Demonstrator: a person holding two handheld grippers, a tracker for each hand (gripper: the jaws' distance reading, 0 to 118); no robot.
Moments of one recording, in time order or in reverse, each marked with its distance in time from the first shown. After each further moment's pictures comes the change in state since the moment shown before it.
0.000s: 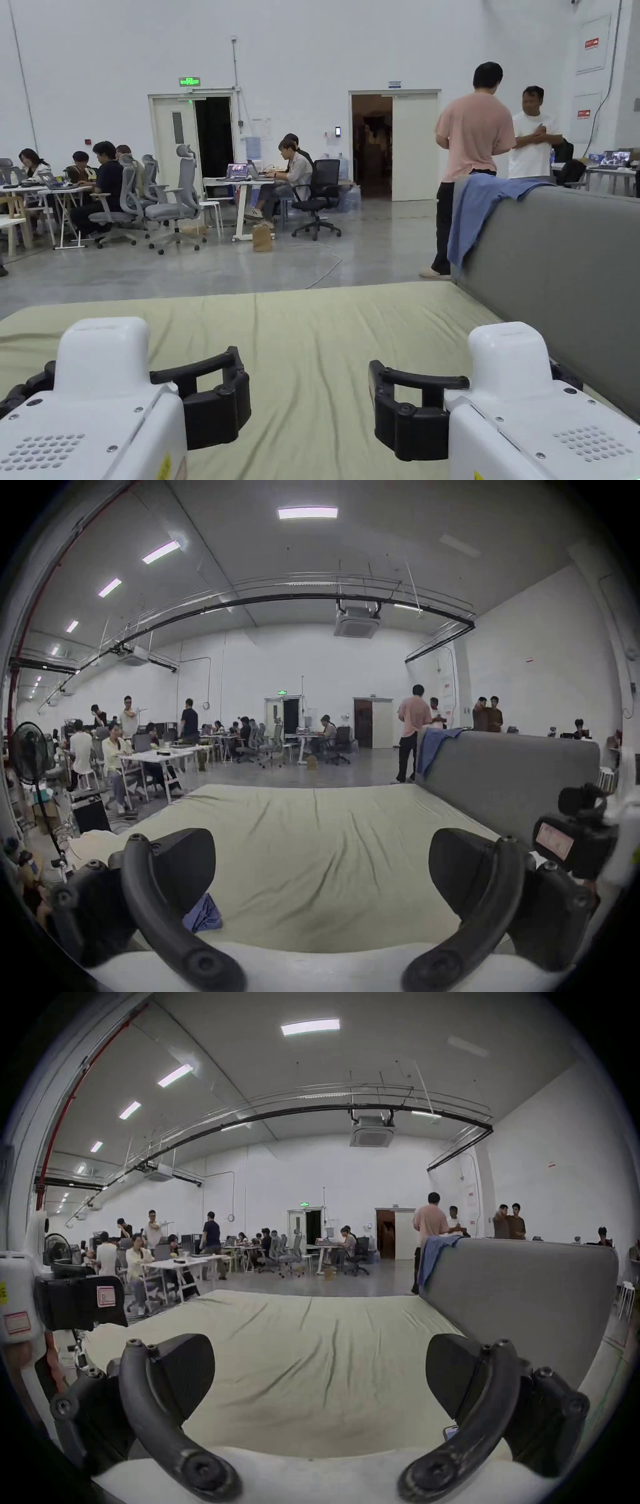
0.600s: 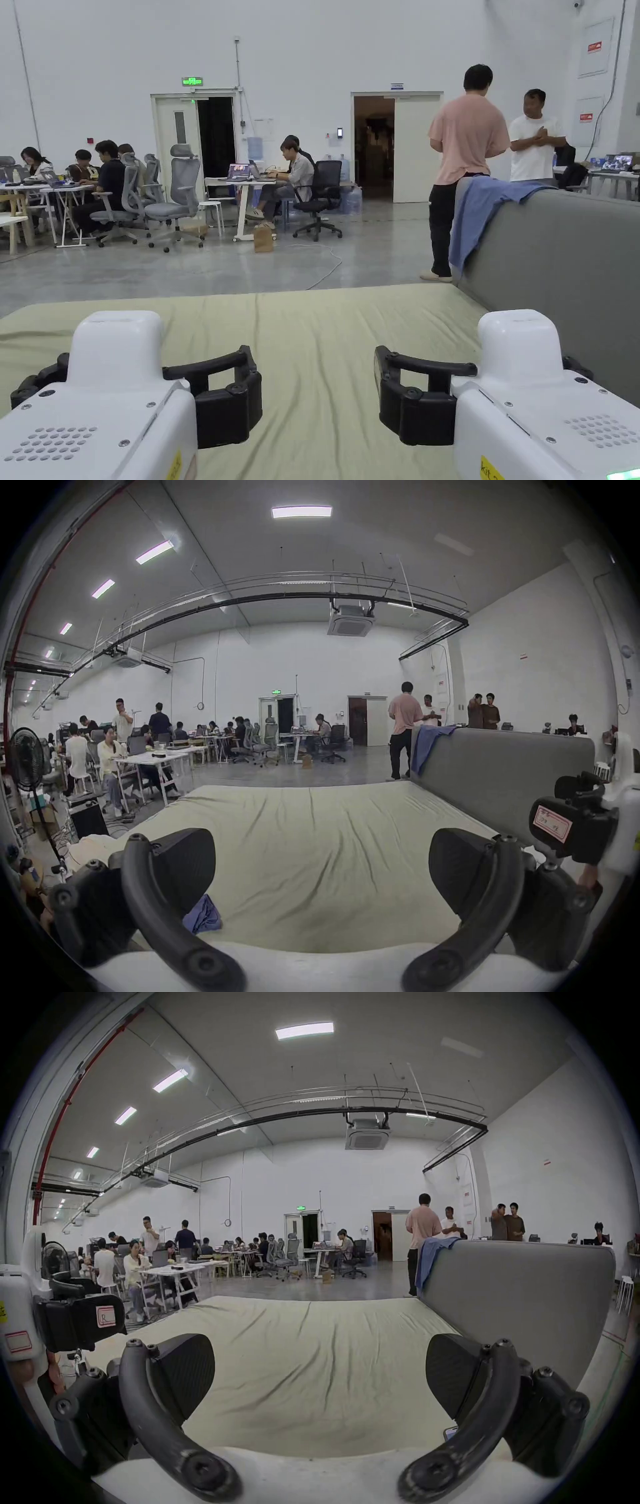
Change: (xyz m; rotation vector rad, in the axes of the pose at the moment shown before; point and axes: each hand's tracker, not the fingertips) left arm 0.003 0.003 0.003 -0.003 -0.022 -0.030; right arm -0.001 0.012 0.004 0.020 -0.013 -0.017
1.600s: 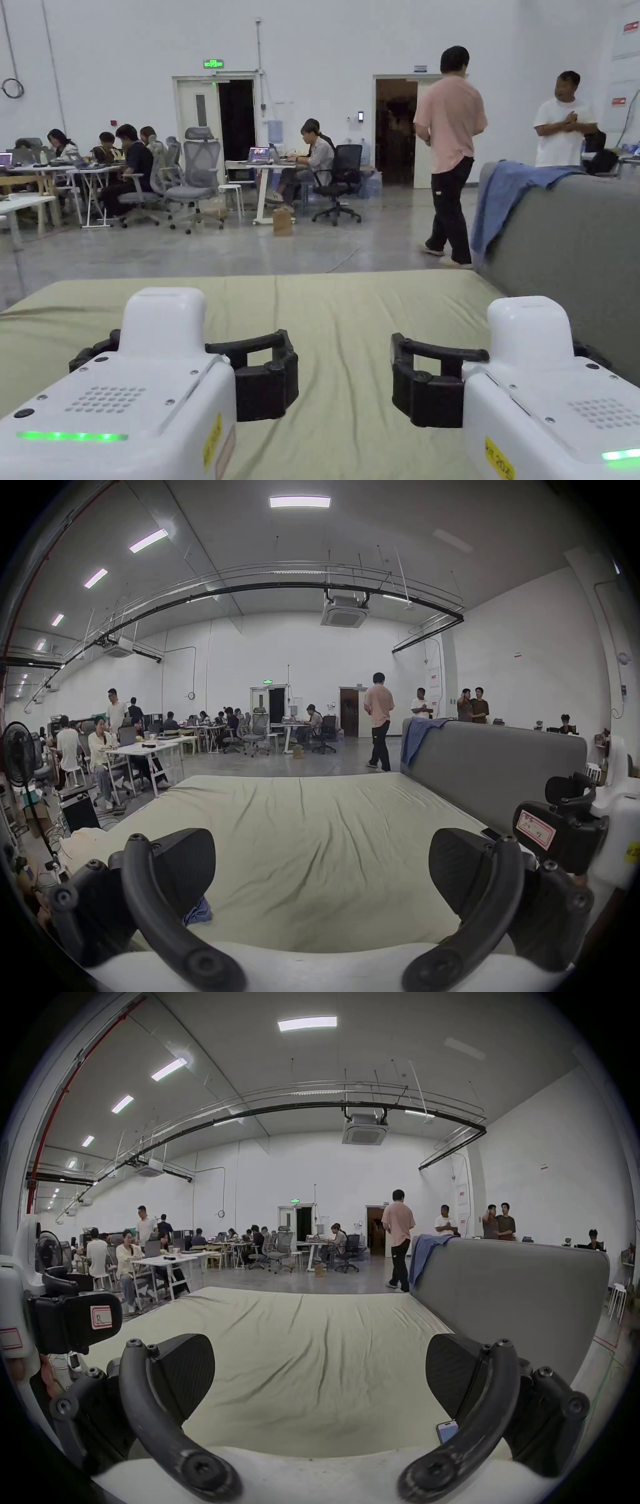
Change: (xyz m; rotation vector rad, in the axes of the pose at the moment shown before) left arm 0.002 -0.003 -0.003 -0.053 -0.047 0.020; right arm -0.011 -0.004 -0.004 -0.034 -0.037 0.030
